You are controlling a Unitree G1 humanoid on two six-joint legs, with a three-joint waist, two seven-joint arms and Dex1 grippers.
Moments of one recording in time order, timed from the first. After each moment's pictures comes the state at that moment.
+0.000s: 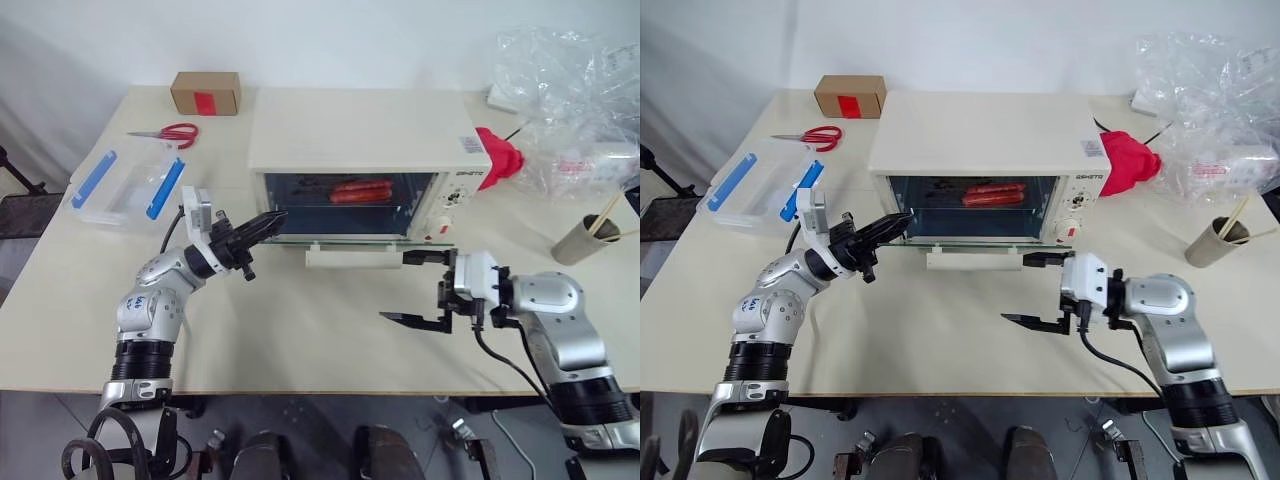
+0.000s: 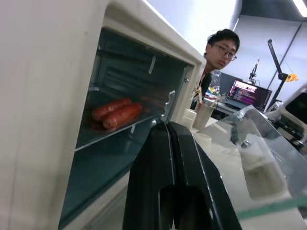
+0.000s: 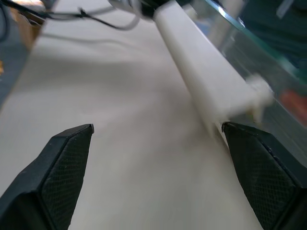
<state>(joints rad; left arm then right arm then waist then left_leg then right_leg) -0.56 0.40 0.16 0.22 -0.65 0.33 -1.00 -0.27 -0.68 -0.05 -0.05 0.38 -0.09 1.24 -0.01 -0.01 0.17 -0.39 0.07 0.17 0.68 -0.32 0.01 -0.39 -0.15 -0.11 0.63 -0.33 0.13</state>
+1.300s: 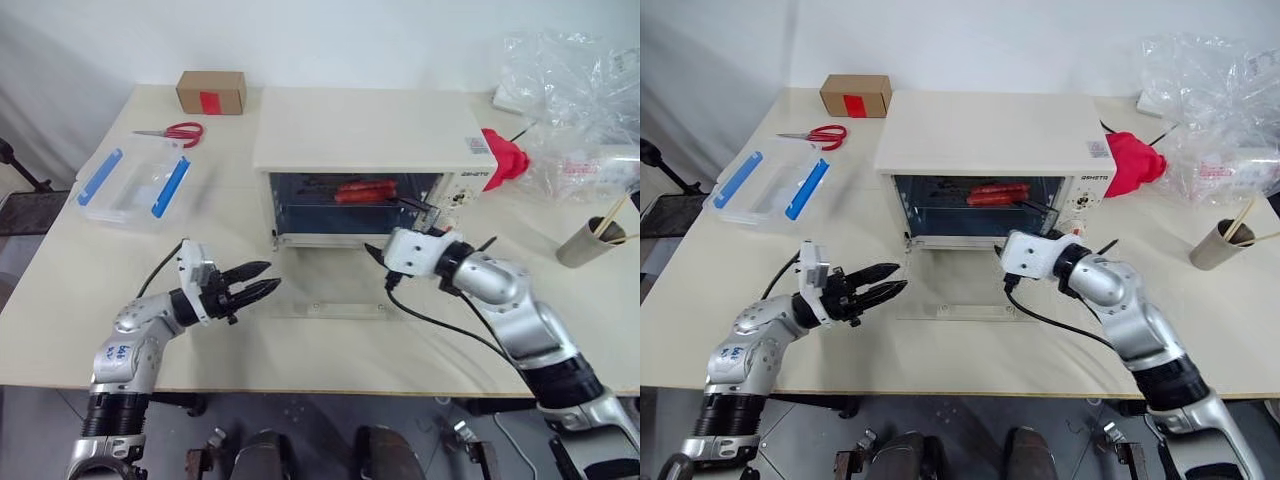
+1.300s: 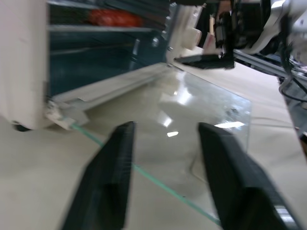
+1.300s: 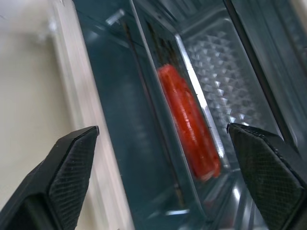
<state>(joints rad) -0.24 0.47 0.18 0.01 -0.54 0.30 -0.99 -0.54 -0.56 0.26 -0.05 -0.37 -0.05 0.45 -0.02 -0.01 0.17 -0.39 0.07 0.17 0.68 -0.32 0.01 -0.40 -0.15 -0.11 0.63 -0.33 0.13</state>
